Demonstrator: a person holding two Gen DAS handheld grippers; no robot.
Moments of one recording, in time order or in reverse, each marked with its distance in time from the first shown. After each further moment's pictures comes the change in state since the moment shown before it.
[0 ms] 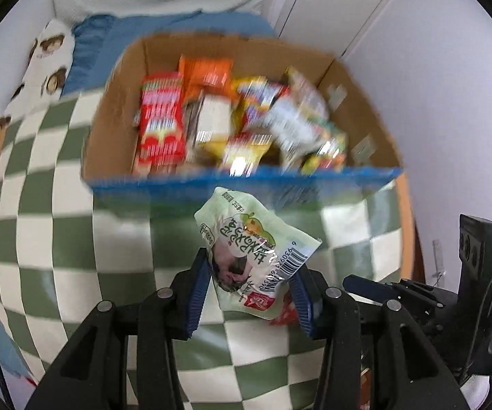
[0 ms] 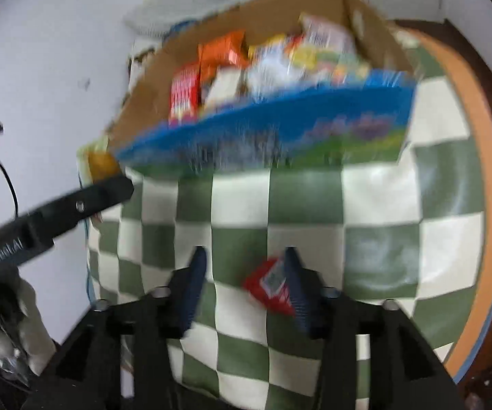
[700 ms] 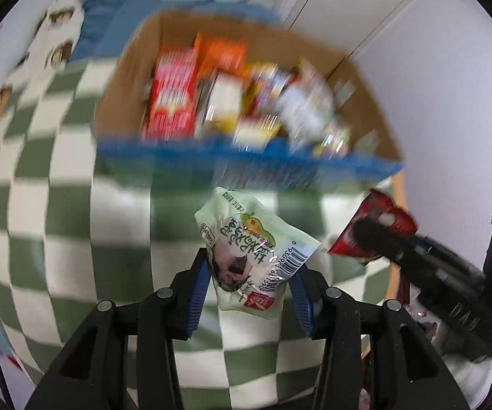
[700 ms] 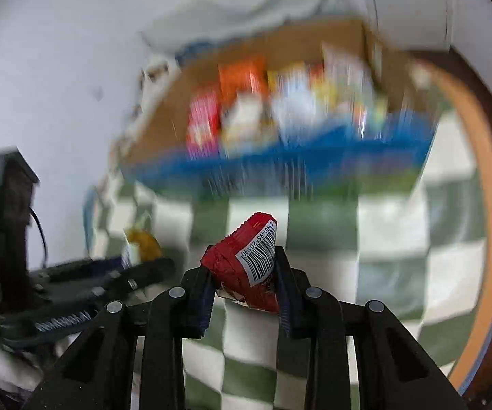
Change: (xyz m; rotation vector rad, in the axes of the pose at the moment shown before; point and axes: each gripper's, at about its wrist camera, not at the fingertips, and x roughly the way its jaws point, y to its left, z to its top) left arm -0.021 0.011 -0.005 -0.063 -0.020 -0.056; right arm -0.042 0.016 0.014 -0.055 -0.201 -0.002
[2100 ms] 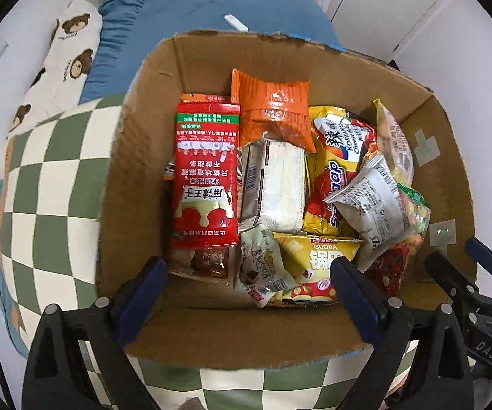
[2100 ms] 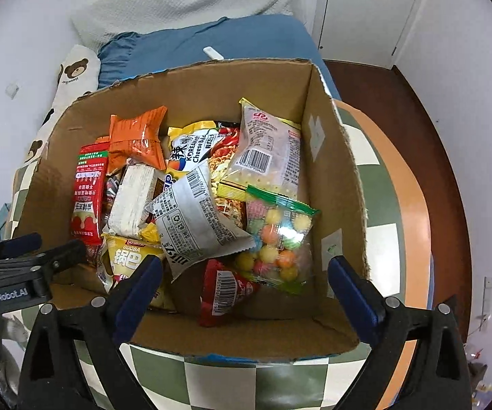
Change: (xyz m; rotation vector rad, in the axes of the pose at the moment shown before) left arm 0.076 0.028 0.117 -0.031 0.084 0.207; right arm 0.072 -0.032 0.119 -0.013 0.085 -0.410
